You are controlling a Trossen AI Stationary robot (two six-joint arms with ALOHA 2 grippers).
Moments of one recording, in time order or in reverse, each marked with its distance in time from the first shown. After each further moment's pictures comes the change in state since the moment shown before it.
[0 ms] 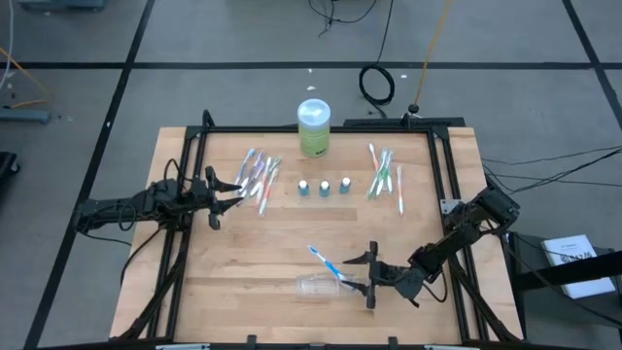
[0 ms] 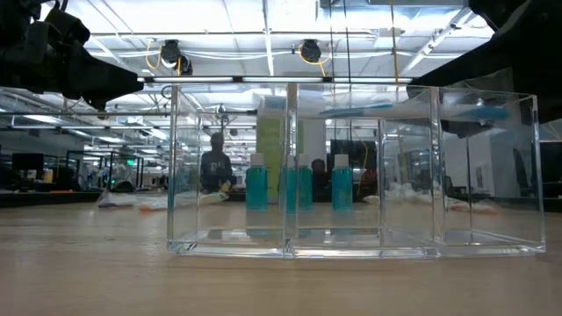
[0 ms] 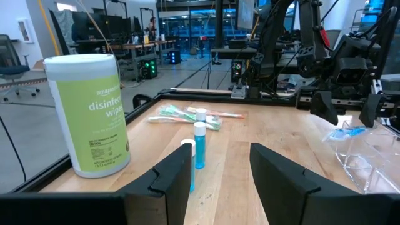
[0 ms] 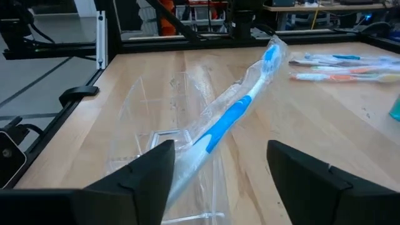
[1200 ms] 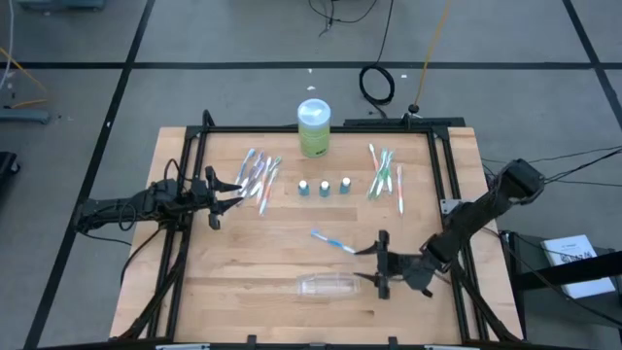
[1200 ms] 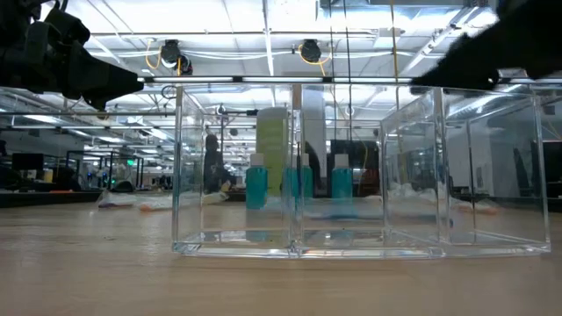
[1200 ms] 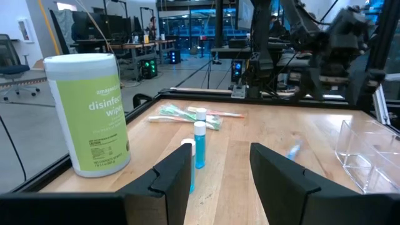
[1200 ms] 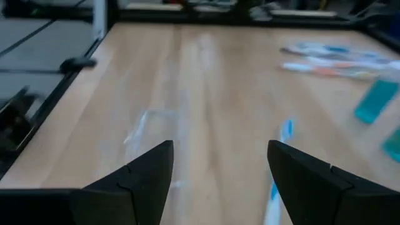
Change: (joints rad) left arm 0.000 0.000 0.000 0.000 0.000 0.000; right arm -0.044 -0.404 -0.003 -0.508 -0.084 0.048
